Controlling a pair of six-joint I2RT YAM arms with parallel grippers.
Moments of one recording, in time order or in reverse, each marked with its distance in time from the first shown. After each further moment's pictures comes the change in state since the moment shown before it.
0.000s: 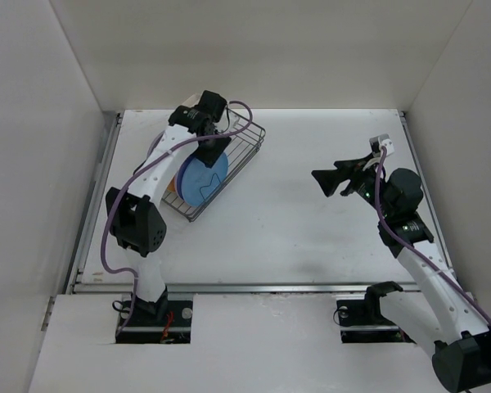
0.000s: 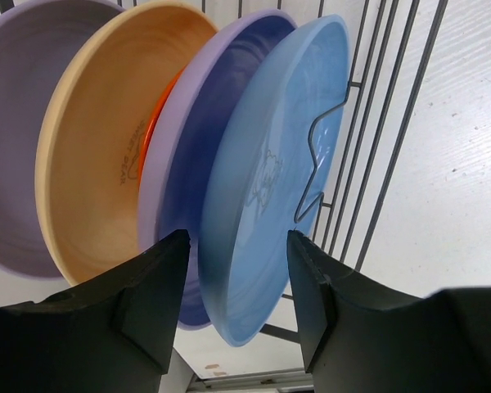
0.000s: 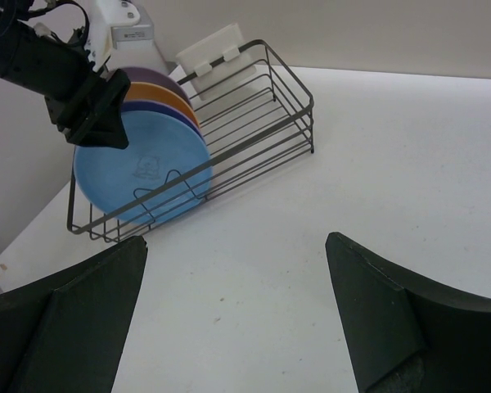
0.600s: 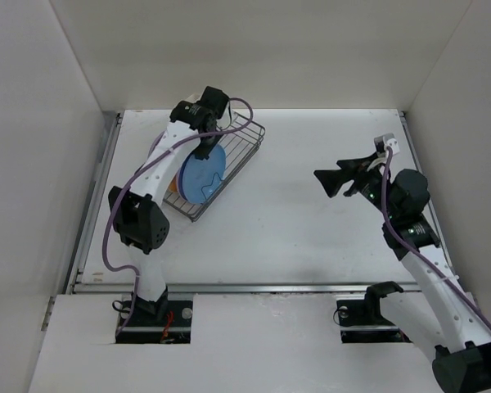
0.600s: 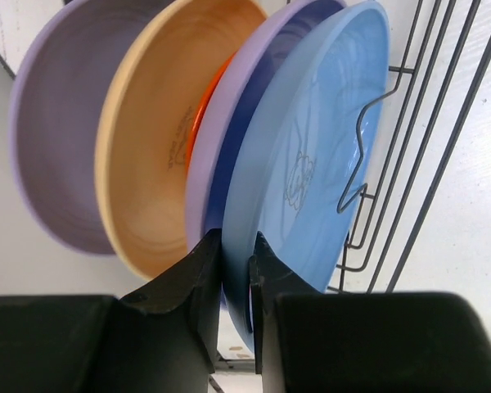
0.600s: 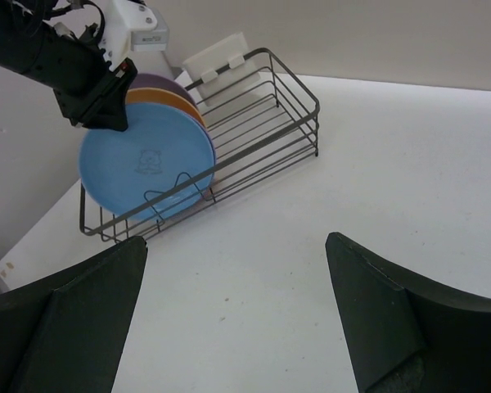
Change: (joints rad) left arm -0.006 0.039 0.078 -0.057 -0.110 0.019; right arm 0.000 -0.037 0.030 -0.057 -0.003 -0.007
